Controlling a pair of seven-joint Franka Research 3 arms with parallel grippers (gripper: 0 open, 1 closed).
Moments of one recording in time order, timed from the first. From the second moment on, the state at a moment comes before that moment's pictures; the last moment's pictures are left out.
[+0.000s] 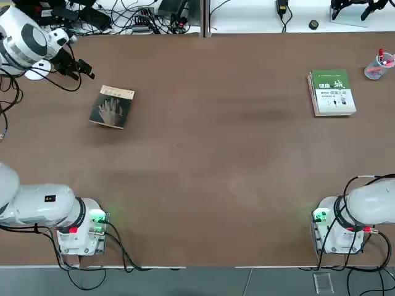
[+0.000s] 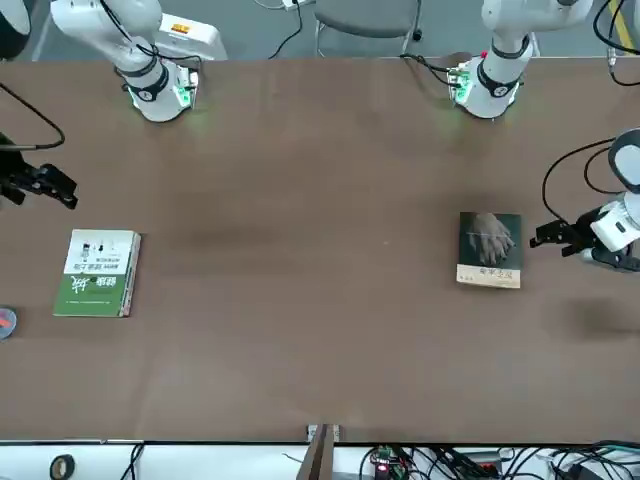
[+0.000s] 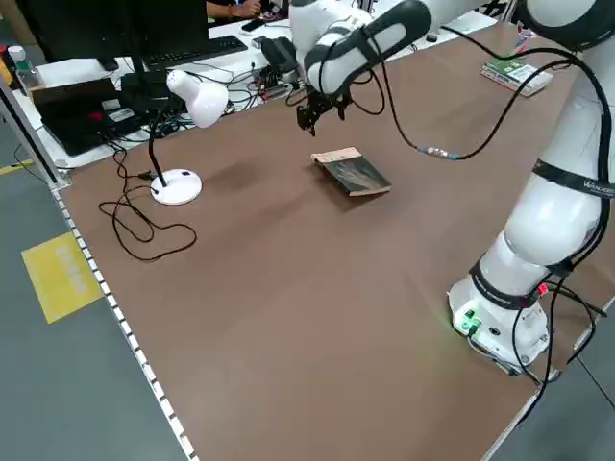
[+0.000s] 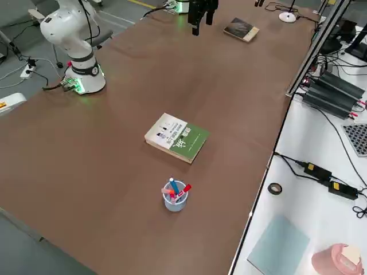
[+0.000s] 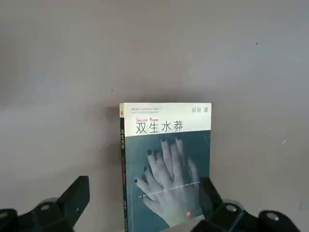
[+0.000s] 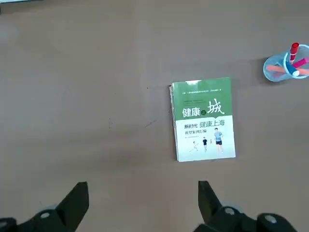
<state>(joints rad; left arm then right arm) 0.09 0.21 0.03 -2.09 -0.44 2.24 0.57 0.09 0.02 0.04 -1.57 -0.03 1.64 0.23</state>
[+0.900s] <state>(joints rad) 0.14 0.35 0.03 -2.09 -0.64 2.24 0.89 0.09 0.02 0.04 -1.57 -0.03 1.64 0.23</state>
